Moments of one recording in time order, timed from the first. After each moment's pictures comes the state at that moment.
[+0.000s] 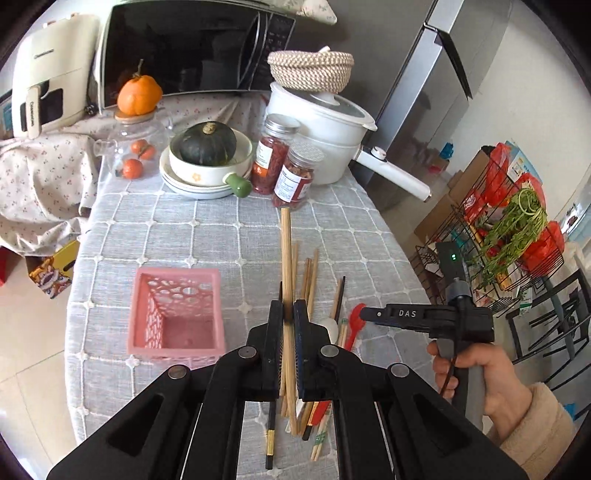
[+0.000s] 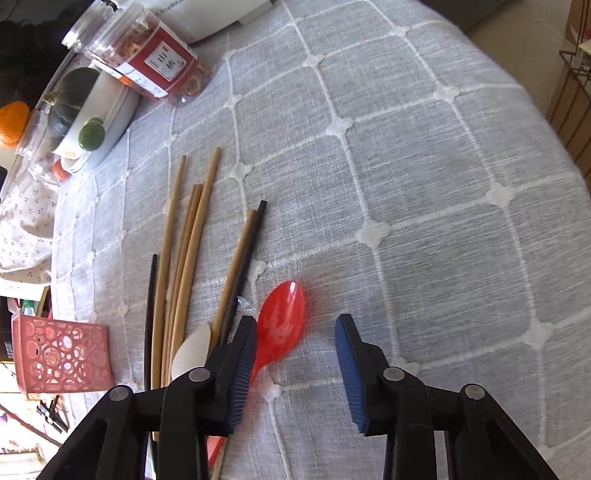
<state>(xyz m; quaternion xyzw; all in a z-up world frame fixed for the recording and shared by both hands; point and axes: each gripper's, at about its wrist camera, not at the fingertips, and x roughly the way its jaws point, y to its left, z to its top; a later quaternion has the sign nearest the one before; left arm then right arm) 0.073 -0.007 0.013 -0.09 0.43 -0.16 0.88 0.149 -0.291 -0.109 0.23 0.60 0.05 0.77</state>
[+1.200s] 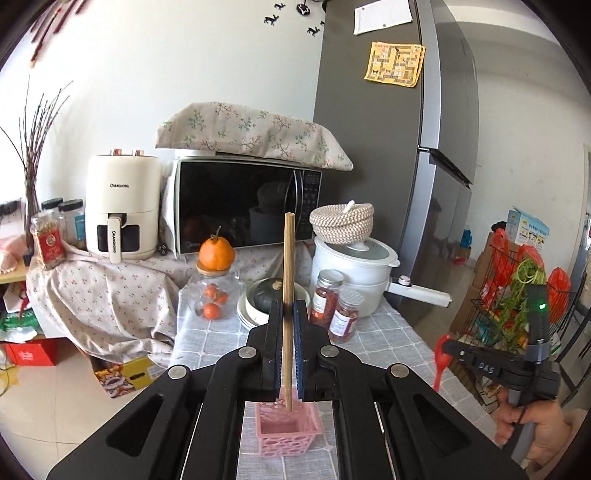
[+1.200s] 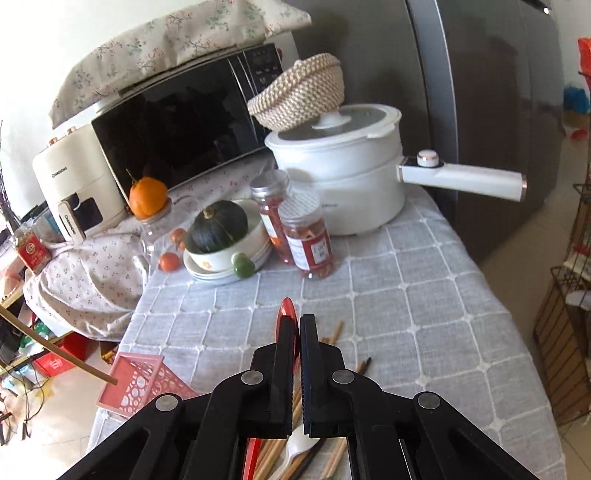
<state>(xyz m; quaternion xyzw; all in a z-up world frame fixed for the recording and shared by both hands) 0.015 0.065 0.098 -0.05 0.18 -0.08 0.98 0.074 -0.226 0.046 0.12 0.32 0.07 0.94</state>
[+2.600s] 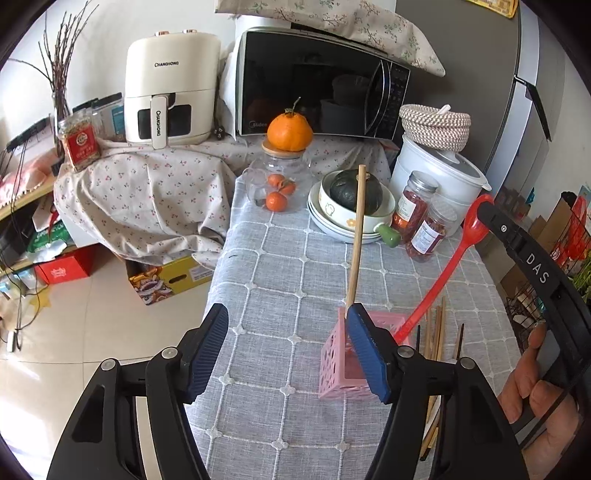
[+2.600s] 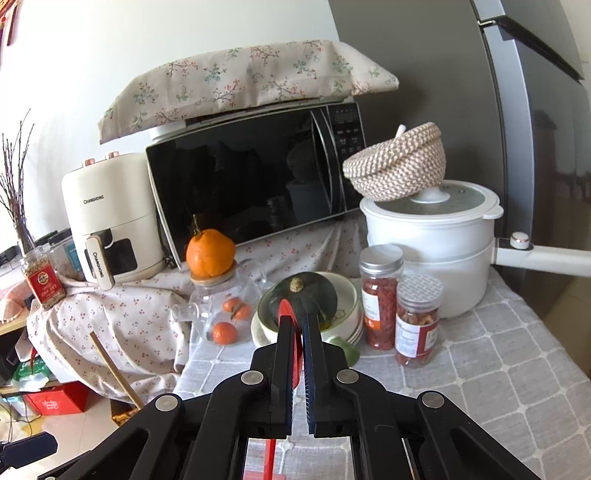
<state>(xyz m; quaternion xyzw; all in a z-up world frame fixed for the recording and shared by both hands) 0.078 0.104 0.017 -0.07 0.39 0.02 0.92 0.122 -0.090 0.056 0.09 0.20 0.09 0.97</state>
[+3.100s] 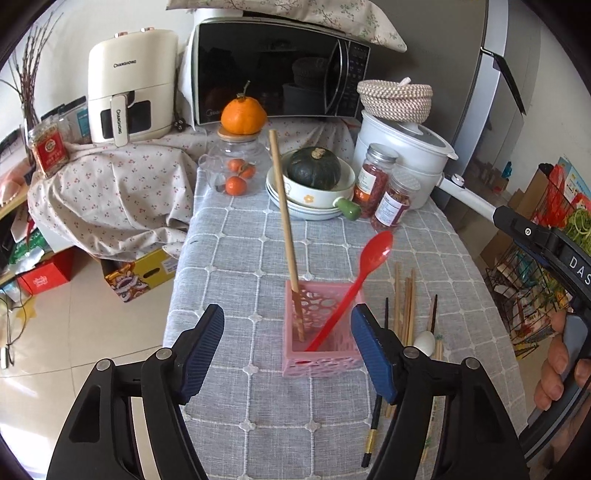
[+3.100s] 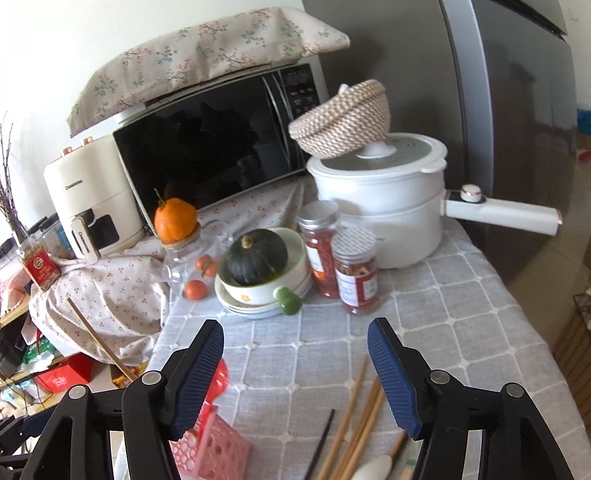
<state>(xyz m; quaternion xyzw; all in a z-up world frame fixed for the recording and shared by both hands) 0.068 0.063 0.012 -0.05 0.41 -0.04 0.91 0.099 -0.175 0.063 0.11 0.30 0.08 0.95</state>
